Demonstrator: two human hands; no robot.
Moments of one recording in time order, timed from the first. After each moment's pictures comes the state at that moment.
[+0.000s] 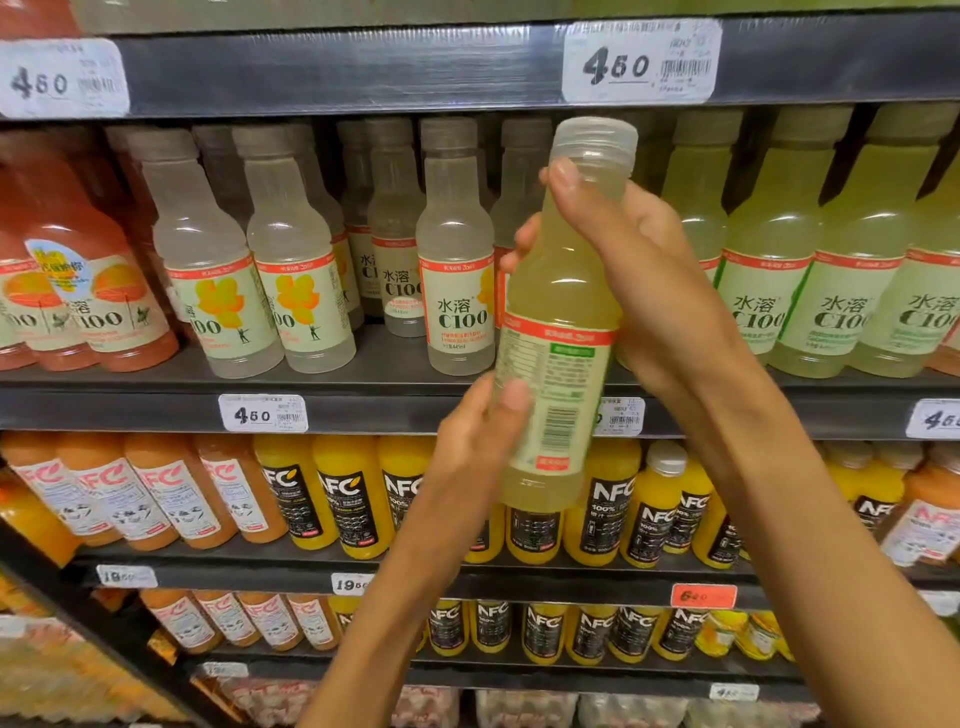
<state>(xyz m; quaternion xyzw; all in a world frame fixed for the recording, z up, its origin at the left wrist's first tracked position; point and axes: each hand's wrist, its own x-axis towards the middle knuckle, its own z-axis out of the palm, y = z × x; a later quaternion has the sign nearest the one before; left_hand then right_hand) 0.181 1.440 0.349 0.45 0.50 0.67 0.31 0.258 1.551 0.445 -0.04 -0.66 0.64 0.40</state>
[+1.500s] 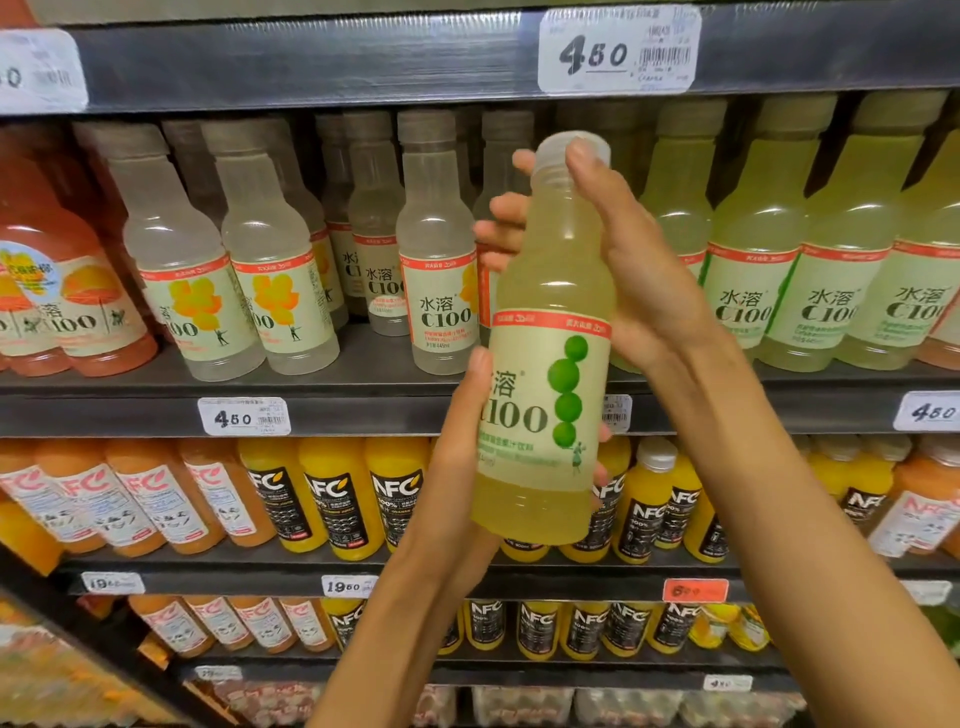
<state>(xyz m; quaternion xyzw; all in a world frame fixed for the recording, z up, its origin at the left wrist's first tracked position) 0.189 1.450 0.348 0.39 0.38 0.68 0.48 0.253 1.566 0.450 -0.02 -0.58 0.74 0.34</state>
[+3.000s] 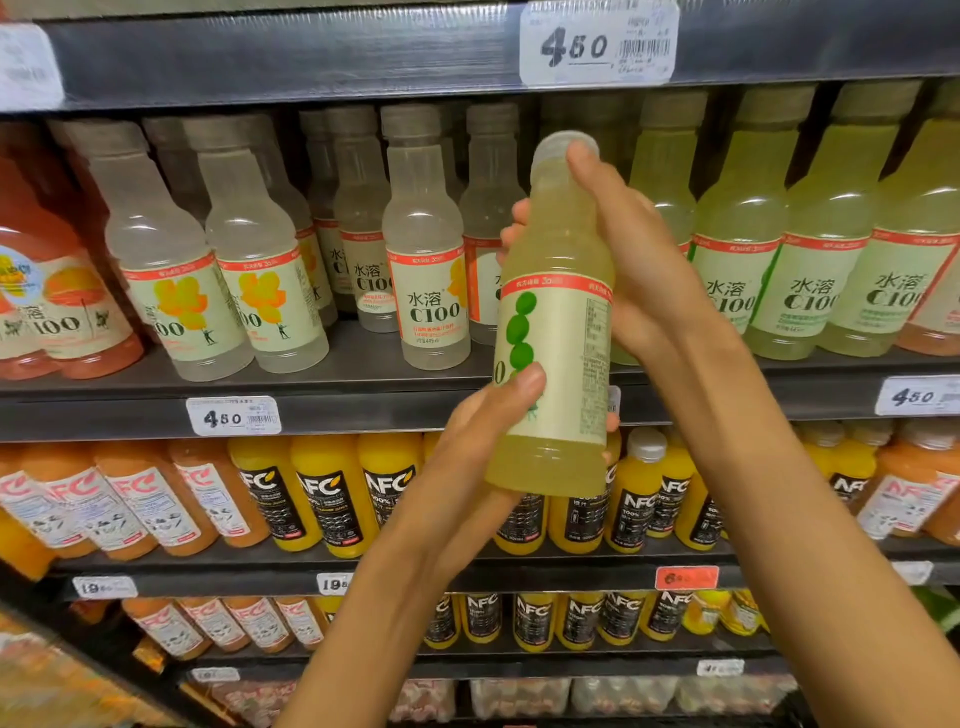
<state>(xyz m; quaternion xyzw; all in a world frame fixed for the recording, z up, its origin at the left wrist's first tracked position) 0.191 1.449 0.356 0.41 0.35 0.65 0.53 0.257 1.577 0.447 -0.09 -0.55 0.73 0.40</state>
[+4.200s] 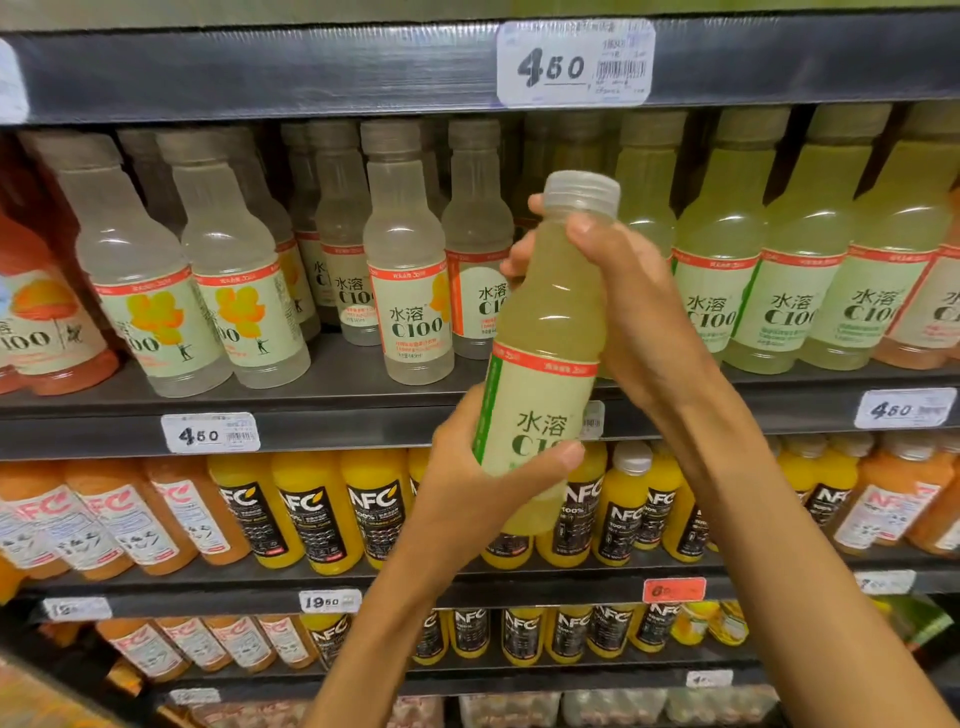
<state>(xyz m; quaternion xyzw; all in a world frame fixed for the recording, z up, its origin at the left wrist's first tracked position) 0.192 1.463 0.340 0.50 0.54 0.62 0.28 0.275 1.579 0.425 -0.03 -0.63 0.66 0.42</state>
